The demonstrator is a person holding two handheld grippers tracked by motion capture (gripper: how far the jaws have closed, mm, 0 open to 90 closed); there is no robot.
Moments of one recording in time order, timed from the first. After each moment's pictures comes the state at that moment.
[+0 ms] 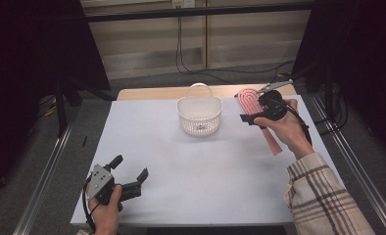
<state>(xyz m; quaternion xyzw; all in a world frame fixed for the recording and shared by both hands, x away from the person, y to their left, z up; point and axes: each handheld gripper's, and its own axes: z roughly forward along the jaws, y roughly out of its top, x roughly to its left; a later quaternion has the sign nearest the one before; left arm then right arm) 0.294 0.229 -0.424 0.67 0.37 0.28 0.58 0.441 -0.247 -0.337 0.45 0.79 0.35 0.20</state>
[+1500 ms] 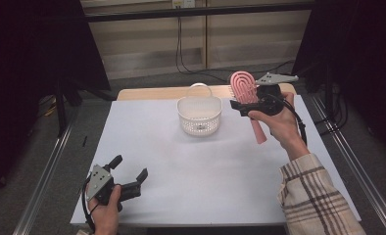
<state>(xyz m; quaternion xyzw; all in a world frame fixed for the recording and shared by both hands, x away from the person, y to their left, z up) 0.293 0.230 -0.423 0.67 0.37 0.28 0.58 0.431 -0.225 -0.306 0.39 0.75 0.47 0.25</state>
